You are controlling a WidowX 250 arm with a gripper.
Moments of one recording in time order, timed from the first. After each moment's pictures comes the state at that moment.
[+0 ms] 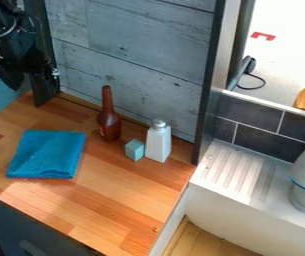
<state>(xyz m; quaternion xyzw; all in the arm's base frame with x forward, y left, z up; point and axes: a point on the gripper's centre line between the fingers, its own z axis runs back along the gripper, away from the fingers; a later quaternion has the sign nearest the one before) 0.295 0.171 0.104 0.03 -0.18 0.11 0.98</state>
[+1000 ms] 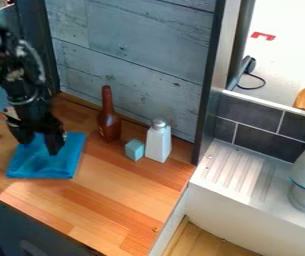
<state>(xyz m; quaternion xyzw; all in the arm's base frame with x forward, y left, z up) 0.291 0.165 0.001 0.03 -0.10 0.09 0.99</state>
